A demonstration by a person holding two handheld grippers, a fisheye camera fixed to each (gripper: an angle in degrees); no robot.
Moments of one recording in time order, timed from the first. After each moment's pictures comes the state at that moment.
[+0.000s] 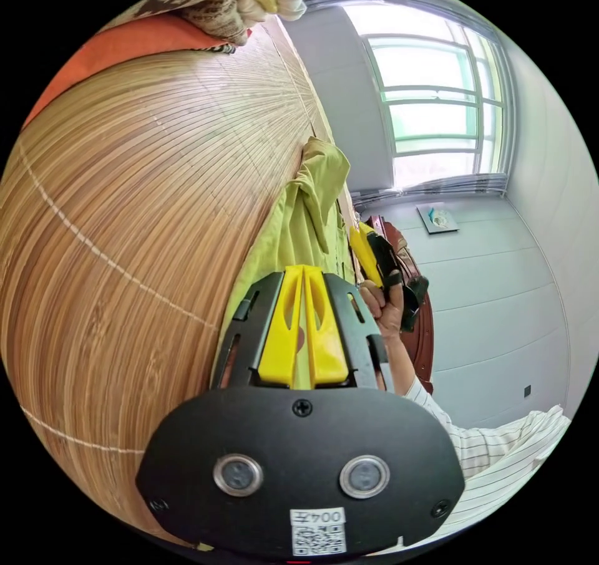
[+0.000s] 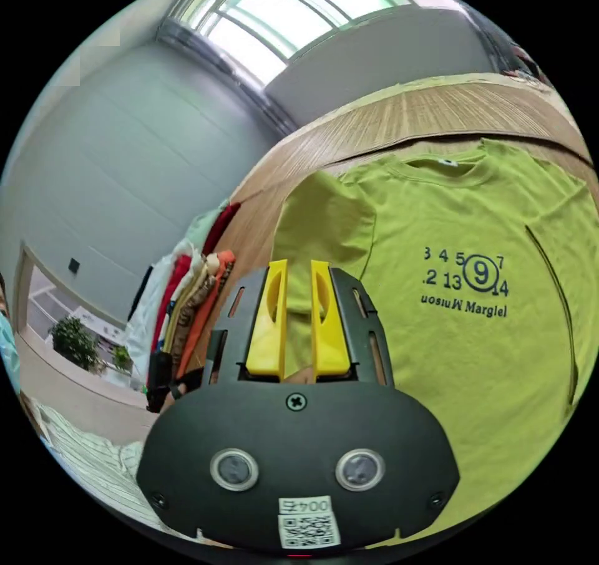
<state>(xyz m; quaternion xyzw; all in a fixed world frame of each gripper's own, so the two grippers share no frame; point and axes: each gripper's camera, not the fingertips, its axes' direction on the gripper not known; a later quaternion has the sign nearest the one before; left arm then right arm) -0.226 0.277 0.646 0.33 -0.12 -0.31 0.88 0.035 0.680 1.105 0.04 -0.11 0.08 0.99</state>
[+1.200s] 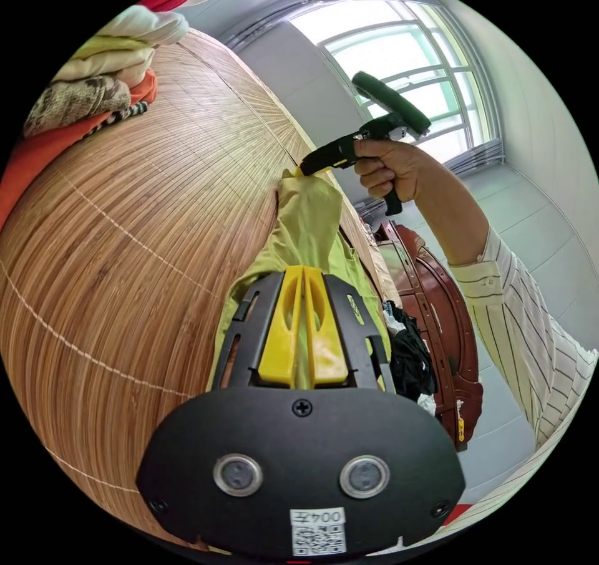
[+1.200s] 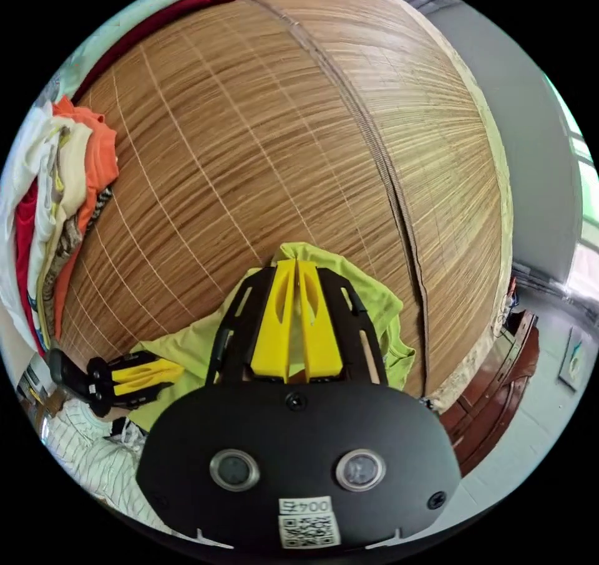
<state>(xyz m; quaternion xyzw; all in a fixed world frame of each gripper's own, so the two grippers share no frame) -0.239 0.152 0.668 0.35 -0.22 -0.22 0.88 -0.189 0.394 1.329 -0.36 0.24 -0.26 0.86</state>
